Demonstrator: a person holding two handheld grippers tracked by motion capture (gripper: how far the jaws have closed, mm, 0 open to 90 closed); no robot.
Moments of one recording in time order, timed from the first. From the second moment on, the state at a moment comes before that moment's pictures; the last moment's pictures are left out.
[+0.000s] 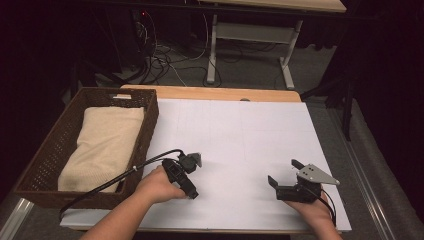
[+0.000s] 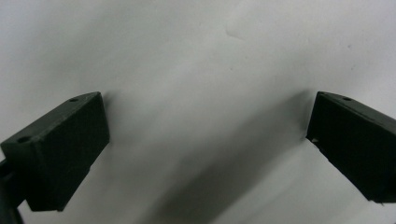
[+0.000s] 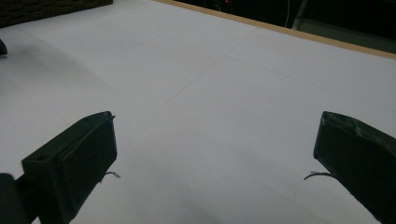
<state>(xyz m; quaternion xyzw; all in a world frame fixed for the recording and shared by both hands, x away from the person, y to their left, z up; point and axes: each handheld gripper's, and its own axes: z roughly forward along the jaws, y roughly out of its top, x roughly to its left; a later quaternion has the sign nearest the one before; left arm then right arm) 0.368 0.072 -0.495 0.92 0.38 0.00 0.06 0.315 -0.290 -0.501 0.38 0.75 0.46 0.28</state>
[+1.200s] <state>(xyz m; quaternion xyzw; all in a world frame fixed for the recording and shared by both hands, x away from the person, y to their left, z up) 0.303 0.124 -0.519 0.73 0.39 0.15 0.55 0.291 -0.287 -0.508 0.38 0.74 0.47 0.28</state>
